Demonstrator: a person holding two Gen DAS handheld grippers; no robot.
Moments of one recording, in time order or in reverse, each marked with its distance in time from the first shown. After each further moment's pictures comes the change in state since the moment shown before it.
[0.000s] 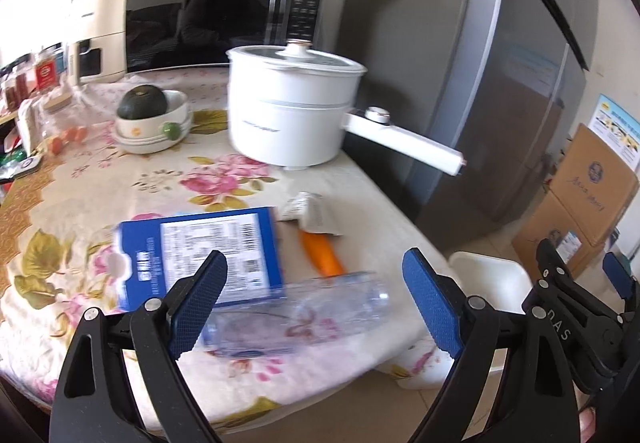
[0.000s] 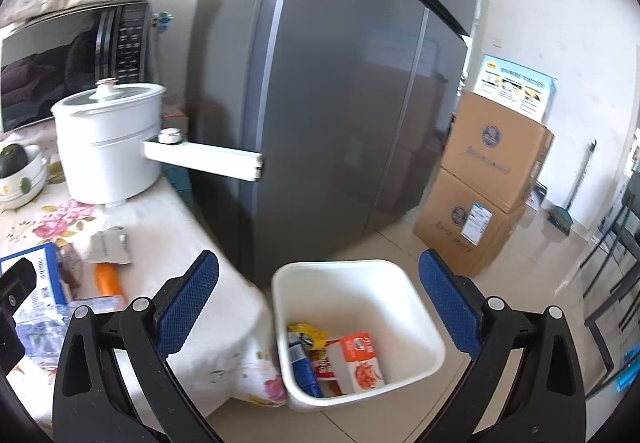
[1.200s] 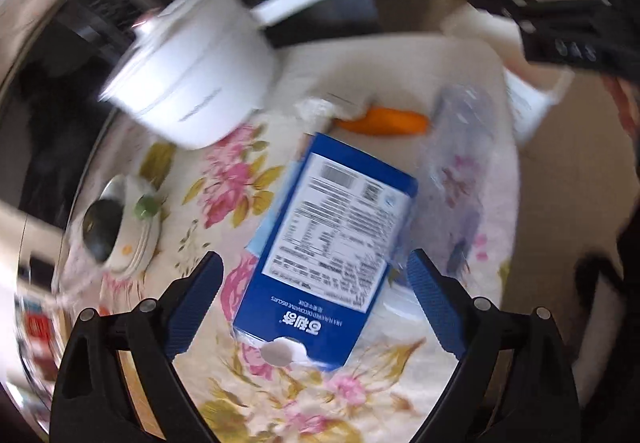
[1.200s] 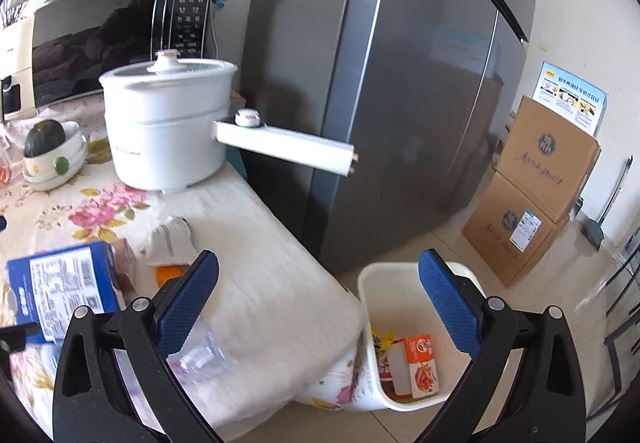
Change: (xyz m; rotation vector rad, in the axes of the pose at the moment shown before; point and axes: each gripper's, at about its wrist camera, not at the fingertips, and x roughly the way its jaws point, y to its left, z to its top) left arm 0.061 0.052 0.020 1.038 0.407 -0.096; right arm 0.022 0.067 0.003 -0.060 0.075 0.122
